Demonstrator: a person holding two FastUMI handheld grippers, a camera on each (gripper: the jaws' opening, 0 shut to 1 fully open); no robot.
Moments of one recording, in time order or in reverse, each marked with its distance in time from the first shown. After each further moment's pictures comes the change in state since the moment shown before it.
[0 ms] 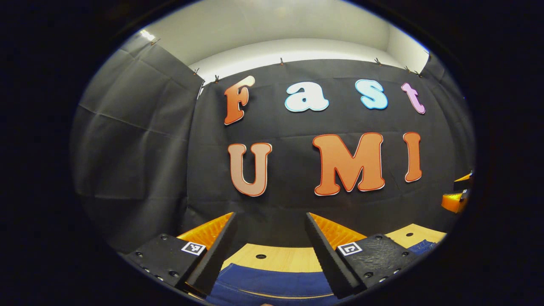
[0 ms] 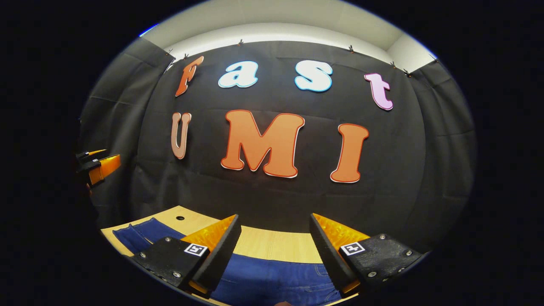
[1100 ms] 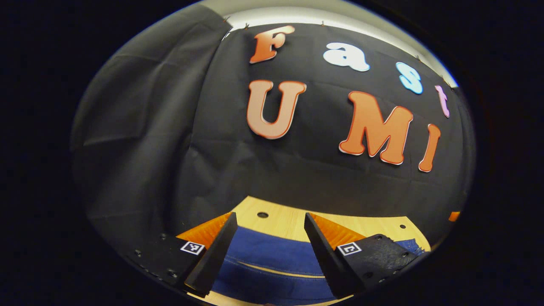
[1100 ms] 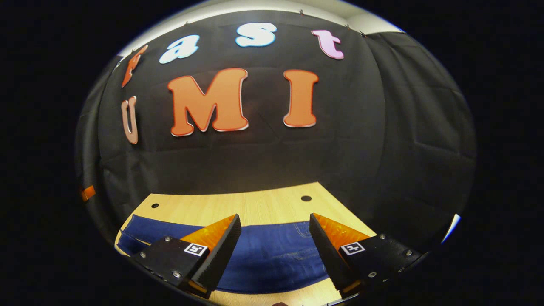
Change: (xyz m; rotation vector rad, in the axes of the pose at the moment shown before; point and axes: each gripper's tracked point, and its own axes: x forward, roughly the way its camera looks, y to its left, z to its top) left arm 0.020 0.089 -0.150 -0.224 0.420 0.049; right arm -0.023 -0.086 -0.109 0.232 0.349 -0.268
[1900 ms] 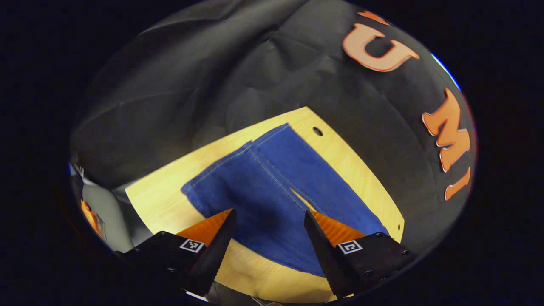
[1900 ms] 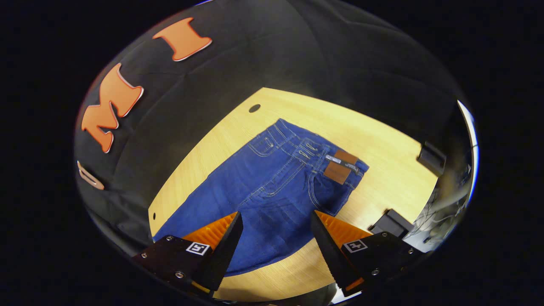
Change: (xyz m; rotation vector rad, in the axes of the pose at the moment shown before) left arm -0.016 0.119 -0.204 -0.481 0.588 0.219; right arm 0.040 -0.088 -0.196 0.572 0.568 -0.125
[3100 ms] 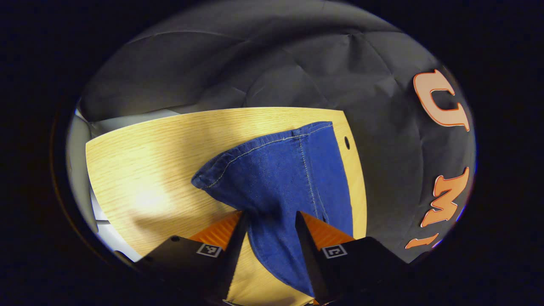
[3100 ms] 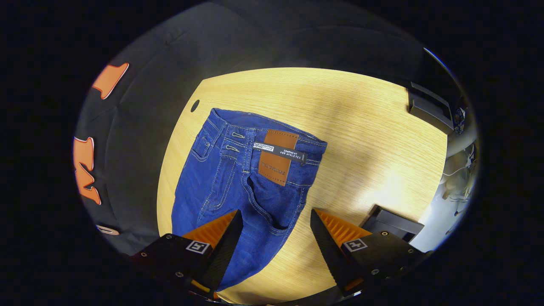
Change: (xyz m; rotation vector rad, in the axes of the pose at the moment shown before) left arm 0.075 0.035 0.011 -0.367 0.118 -0.092; right arm 0.055 -0.075 -0.006 0.291 0.165 -0.066
